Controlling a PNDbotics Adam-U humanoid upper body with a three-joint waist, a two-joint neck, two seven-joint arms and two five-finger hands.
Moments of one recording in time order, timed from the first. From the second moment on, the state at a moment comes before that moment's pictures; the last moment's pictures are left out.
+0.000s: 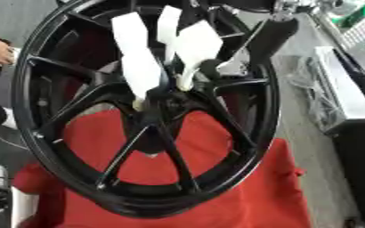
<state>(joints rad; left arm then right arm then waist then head) -0.33 0.49 0.15 -1.66 0.27 0.04 0.21 -0.91 -0.68 0.35 -1.86 0.13 0.11 0.72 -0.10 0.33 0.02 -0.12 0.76</state>
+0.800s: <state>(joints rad) -0.32 0.49 0.16 -1.66 0.26 0.03 0.23 -0.23 -0.90 -0.17 -1.98 -0.13 0.12 0.24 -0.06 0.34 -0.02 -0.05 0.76</state>
